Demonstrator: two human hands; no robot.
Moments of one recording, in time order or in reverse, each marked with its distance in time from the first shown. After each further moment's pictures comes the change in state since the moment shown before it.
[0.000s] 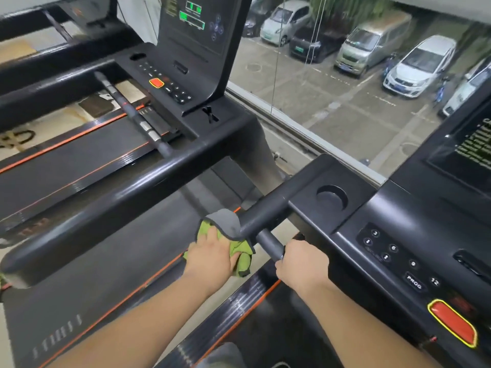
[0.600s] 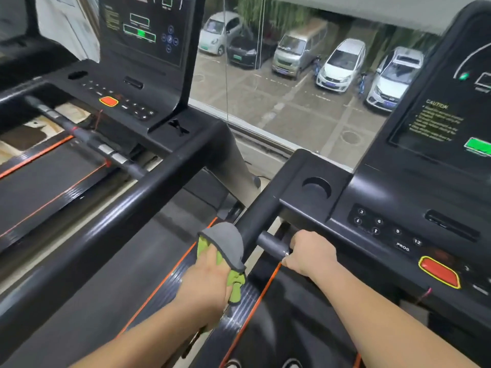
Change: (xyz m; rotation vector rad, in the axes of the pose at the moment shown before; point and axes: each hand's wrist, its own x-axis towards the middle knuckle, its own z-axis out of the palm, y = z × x) left_hand -0.005 -0.053 0.012 -0.066 0.018 0.393; right_hand 0.002 -0.018 -0.009 0.025 -0.028 0.250
